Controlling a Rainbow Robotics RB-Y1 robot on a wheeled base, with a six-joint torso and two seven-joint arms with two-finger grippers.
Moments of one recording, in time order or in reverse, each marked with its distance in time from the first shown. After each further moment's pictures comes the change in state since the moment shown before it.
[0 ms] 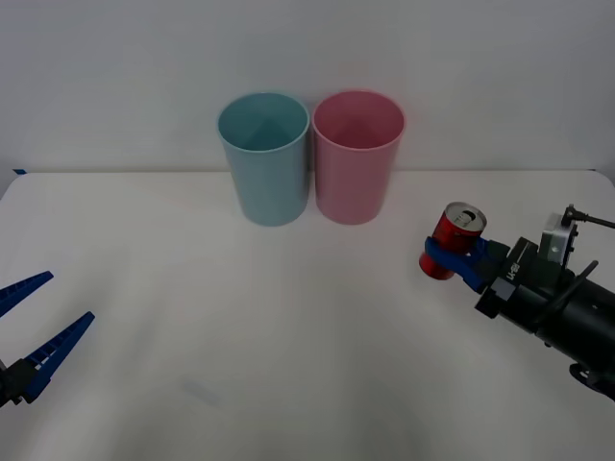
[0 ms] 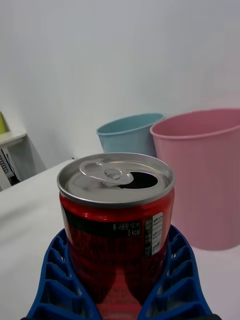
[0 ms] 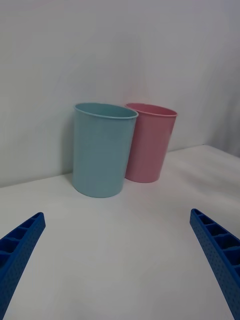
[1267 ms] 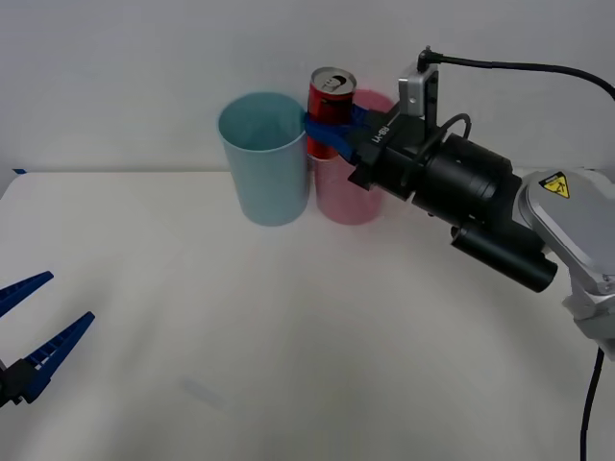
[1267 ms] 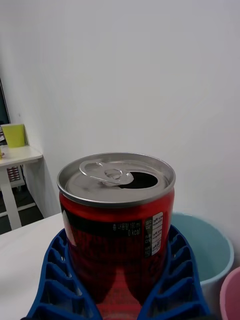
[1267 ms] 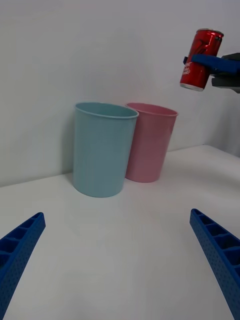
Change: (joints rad) right arm -0.544 -0.154 0.516 0.003 -0.002 0.544 -0.137; left arm 0.000 0.000 0.000 0.000 0.000 0.000 0.000
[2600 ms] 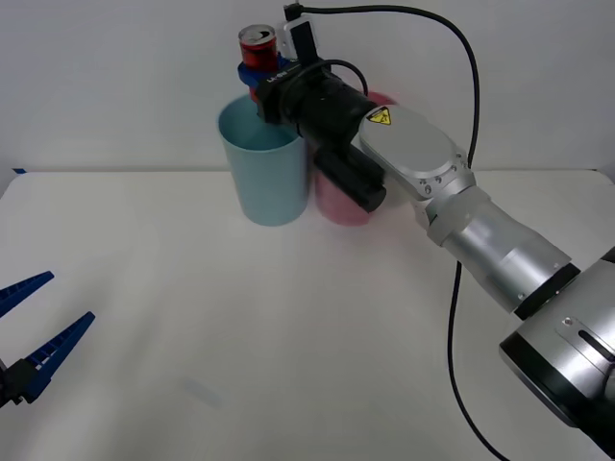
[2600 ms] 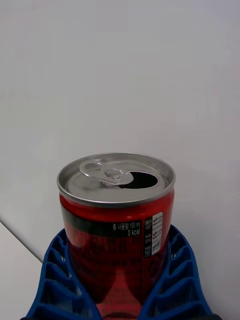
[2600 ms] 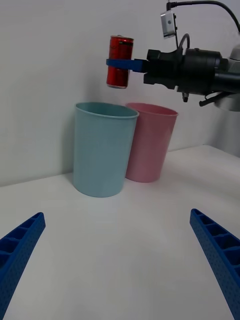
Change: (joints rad) right arm -0.508 0.336 0.172 0.704 0.061 0.382 0.127; left arm 0.000 0.000 0.000 0.000 0.000 0.000 0.000
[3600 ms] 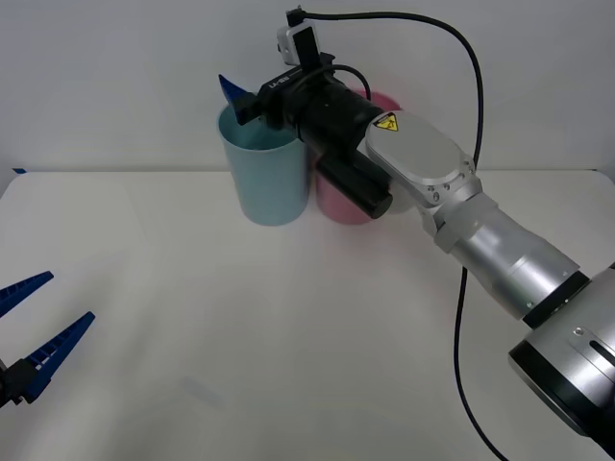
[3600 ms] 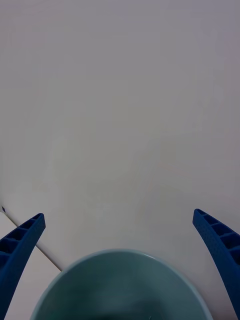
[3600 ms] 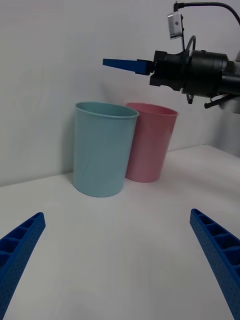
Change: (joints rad) right arm 0.065 -0.048 0.010 -0.110 -0.022 -0.025 0.021; left arm 0.000 0.000 0.000 0.000 0.000 0.000 0.000
